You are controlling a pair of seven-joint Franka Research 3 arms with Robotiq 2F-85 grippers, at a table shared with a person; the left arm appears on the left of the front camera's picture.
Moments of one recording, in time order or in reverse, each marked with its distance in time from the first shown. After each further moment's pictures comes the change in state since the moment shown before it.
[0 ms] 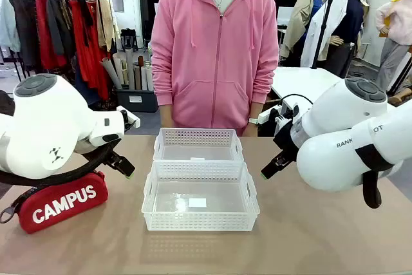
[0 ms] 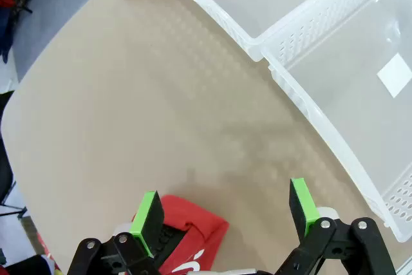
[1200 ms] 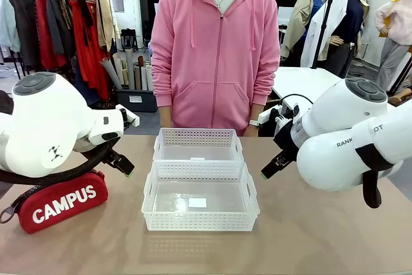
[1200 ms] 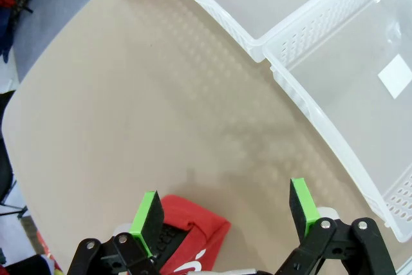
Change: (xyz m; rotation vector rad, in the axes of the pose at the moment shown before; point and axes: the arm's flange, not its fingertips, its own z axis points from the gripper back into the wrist) left arm 0.002 0.002 0.004 0.002 -0.004 0.005; right arm 0.000 -0.001 0.000 0.001 -0.001 -0.005
